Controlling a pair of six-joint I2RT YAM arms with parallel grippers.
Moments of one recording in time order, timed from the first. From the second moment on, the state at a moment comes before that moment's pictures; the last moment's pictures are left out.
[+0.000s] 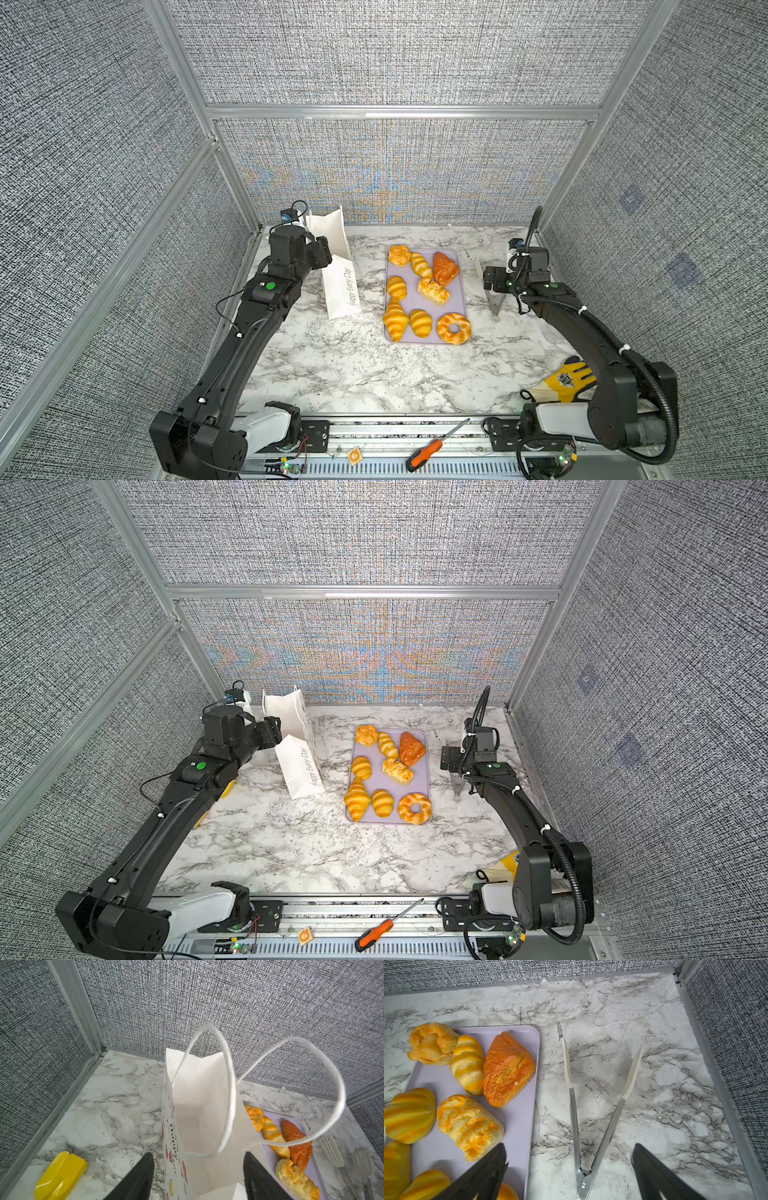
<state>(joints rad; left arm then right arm) -0.29 1.21 1.22 -0.47 -0.15 -0.35 0.09 1.34 0.96 -0.36 0.07 0.12</state>
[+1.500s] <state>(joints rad) -0.24 1.39 1.37 -0.65 -0.09 -0.36 0.09 1.38 1.00 -0.45 0.09 0.12</state>
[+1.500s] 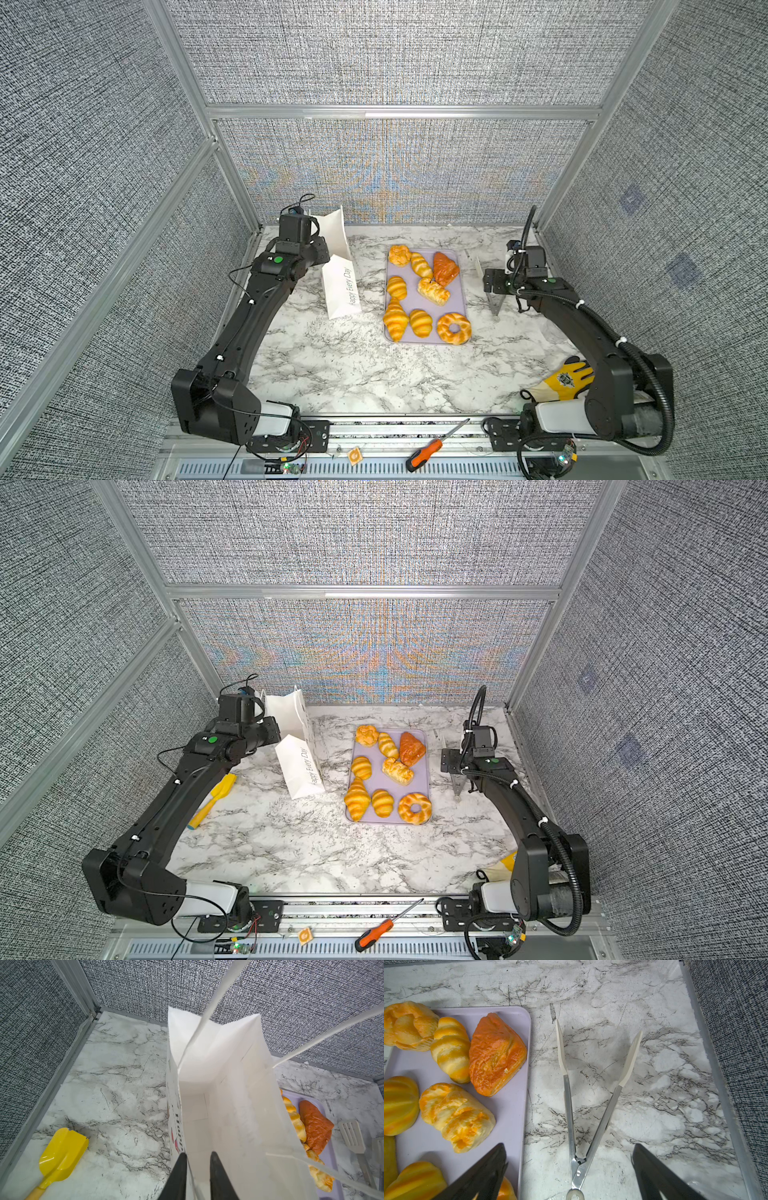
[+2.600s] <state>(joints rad) -0.22 1.48 1.40 -0.51 -0.02 -0.39 0.11 1.44 1.03 -0.49 0.08 0.09</state>
